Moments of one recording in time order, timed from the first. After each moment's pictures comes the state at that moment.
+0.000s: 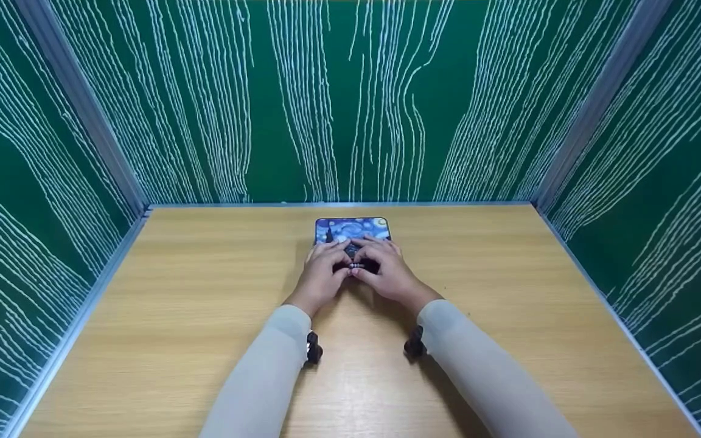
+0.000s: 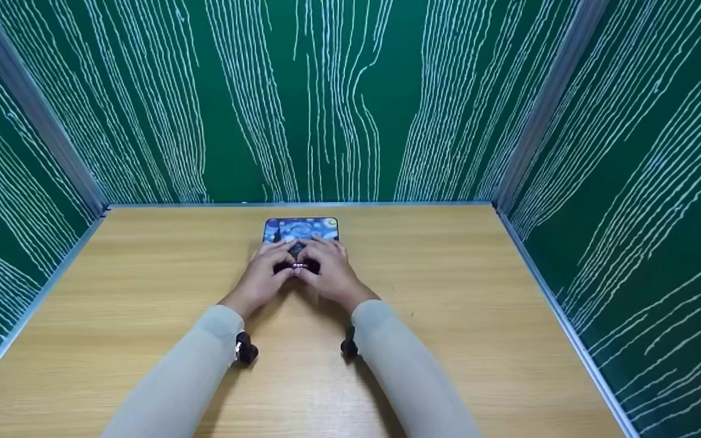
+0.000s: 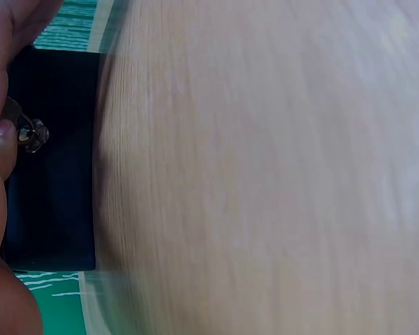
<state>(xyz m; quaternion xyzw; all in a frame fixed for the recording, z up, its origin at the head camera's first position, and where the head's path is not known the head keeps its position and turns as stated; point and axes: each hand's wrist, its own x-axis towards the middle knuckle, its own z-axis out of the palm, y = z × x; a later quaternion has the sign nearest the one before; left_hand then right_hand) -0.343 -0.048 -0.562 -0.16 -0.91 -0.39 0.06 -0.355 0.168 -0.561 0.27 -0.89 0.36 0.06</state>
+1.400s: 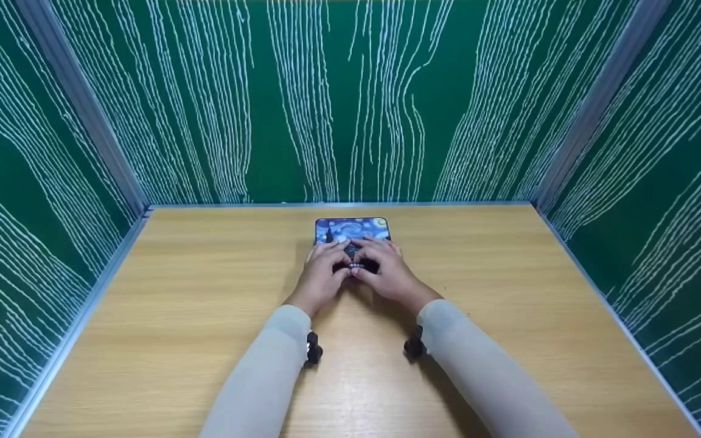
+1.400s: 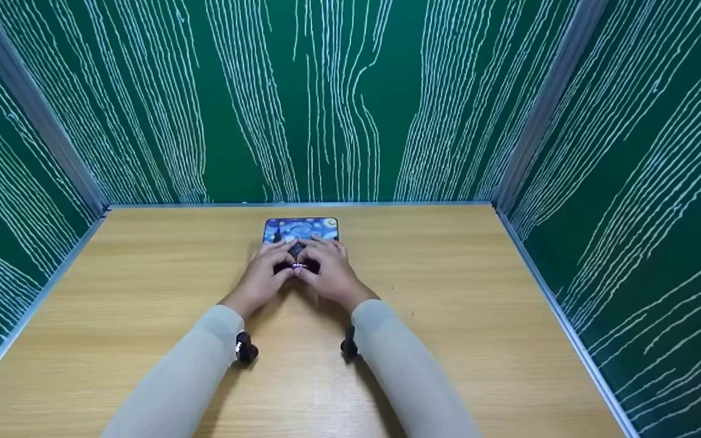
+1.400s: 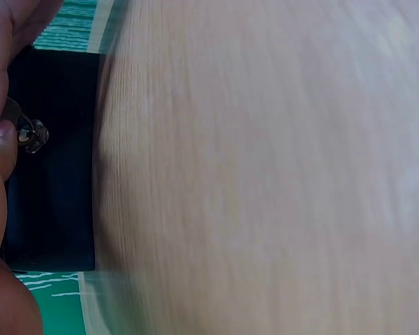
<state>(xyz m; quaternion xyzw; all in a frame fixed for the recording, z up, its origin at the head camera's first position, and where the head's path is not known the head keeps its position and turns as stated) -0.342 -0.048 -0.561 -0.16 -0.90 -0.39 0.06 -0.354 0.166 -0.561 0.27 -0.89 0.36 0.06</state>
